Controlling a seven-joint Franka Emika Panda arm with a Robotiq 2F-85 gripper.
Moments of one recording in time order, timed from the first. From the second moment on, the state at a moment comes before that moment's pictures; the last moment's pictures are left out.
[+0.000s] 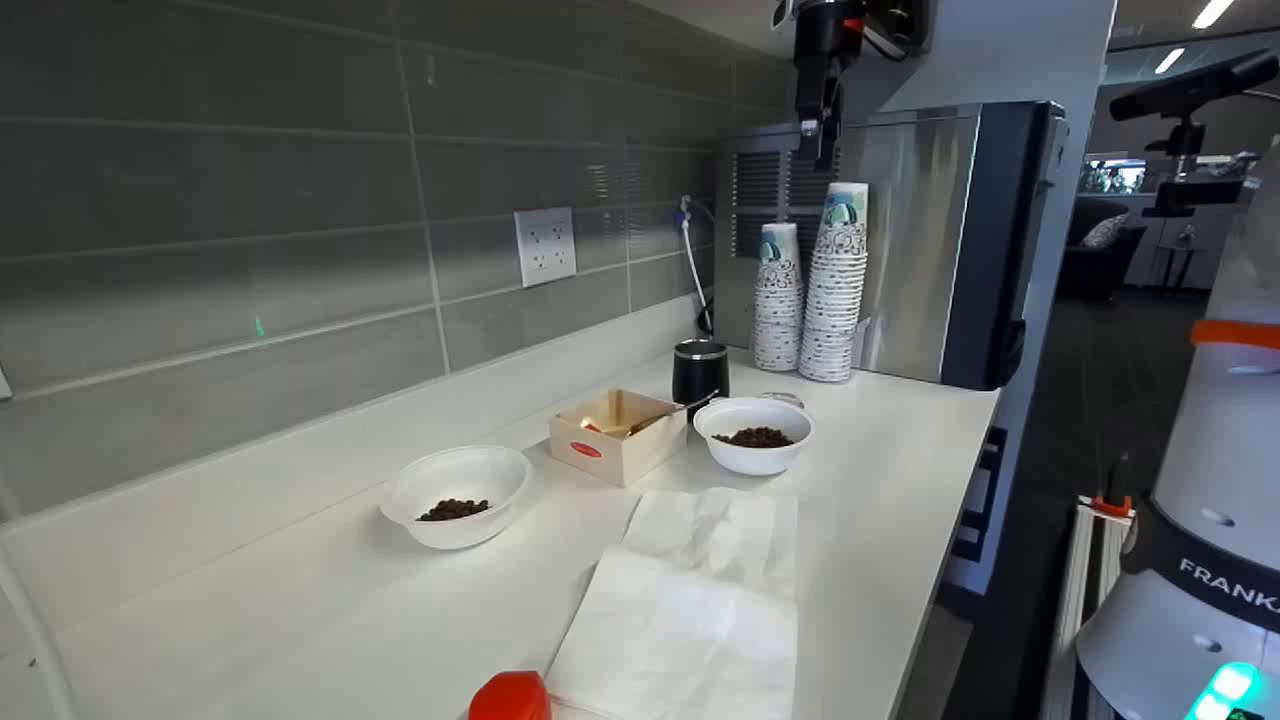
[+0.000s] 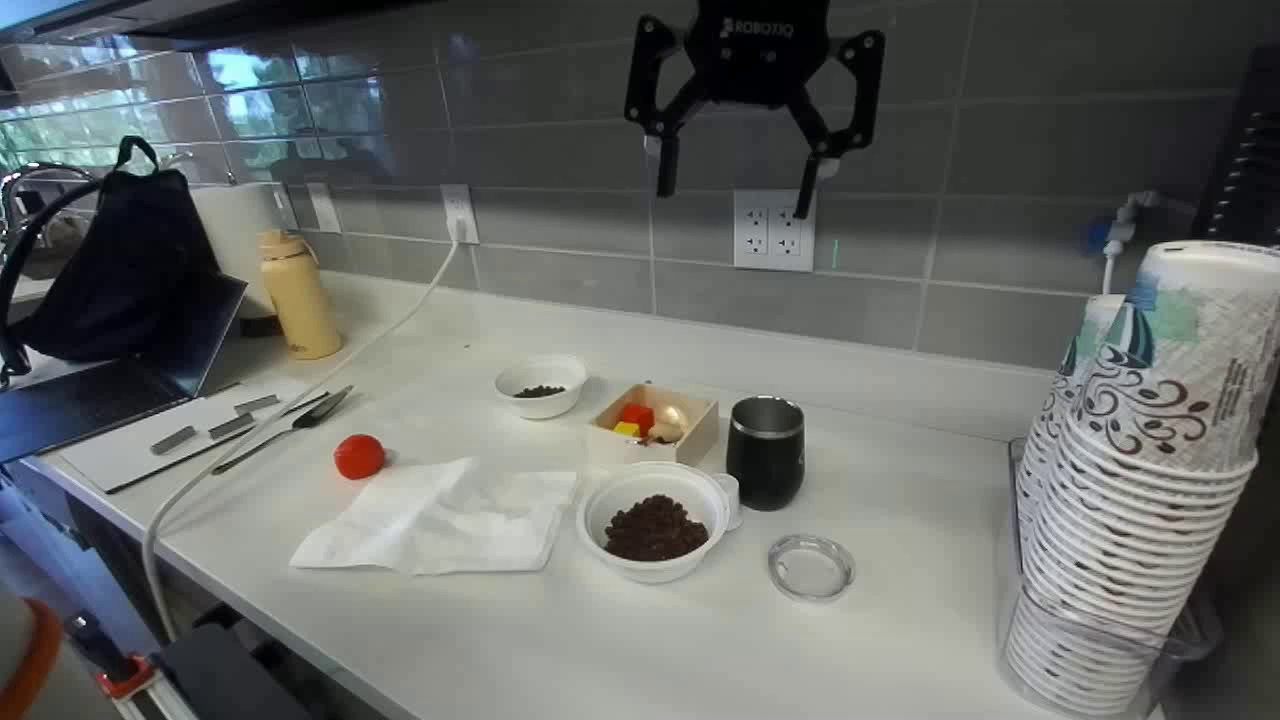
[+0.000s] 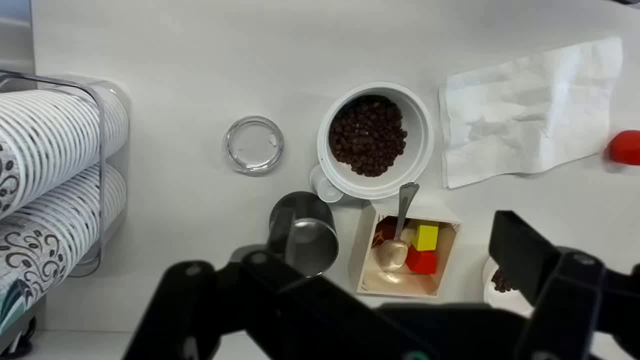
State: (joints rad) arm -0.06 -0.37 -0.38 -2.16 -0.03 1.74 -0.64
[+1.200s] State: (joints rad) arm -0.08 -0.44 -0.23 -2.37 -0.02 1.95 -0.58
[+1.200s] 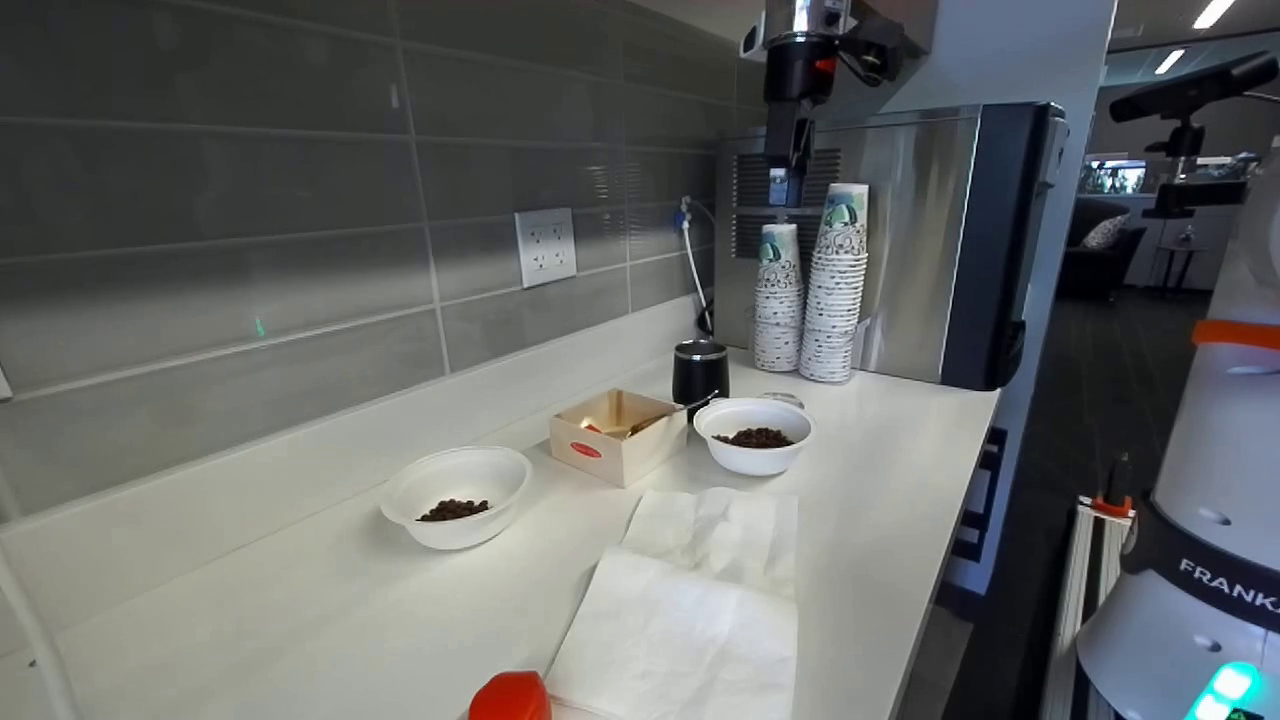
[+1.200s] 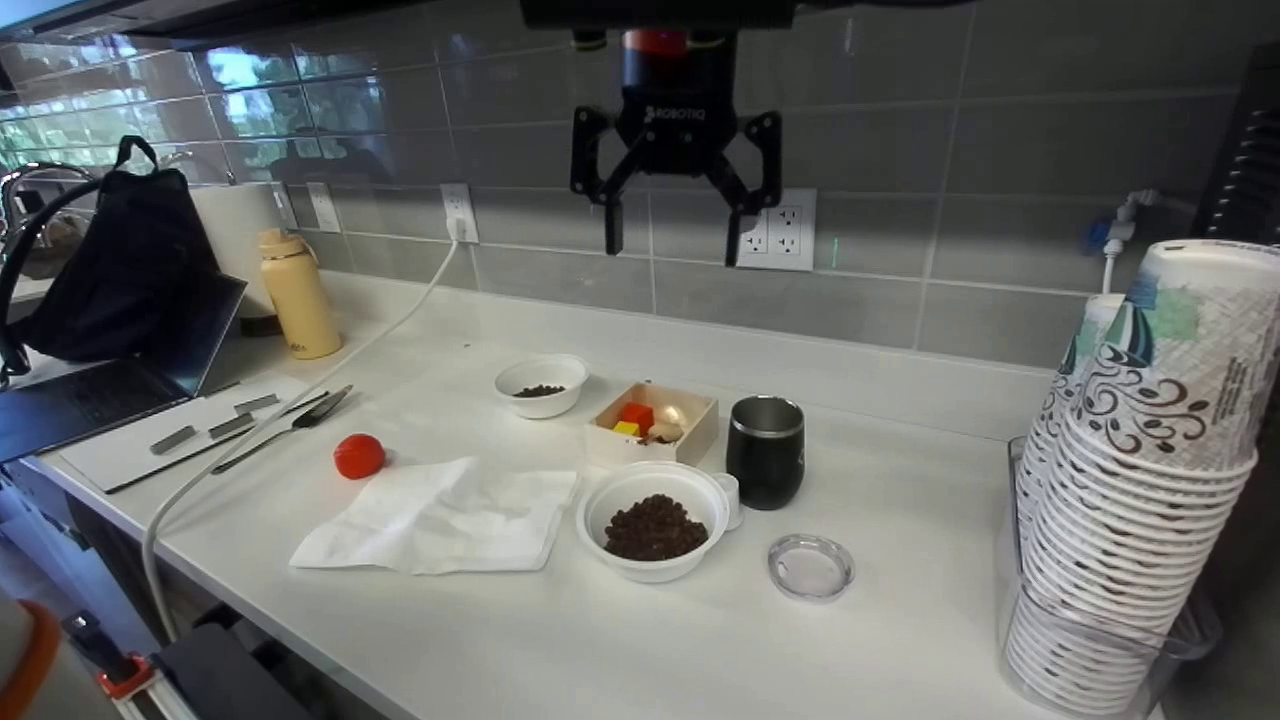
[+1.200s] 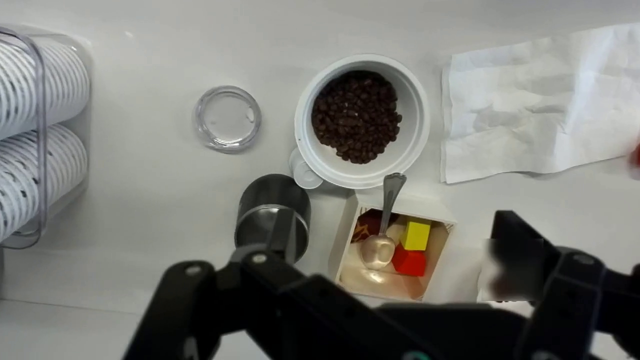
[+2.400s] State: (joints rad) arm 0.21 -0.23 0.12 -2.75 0.04 2.57 -0.22
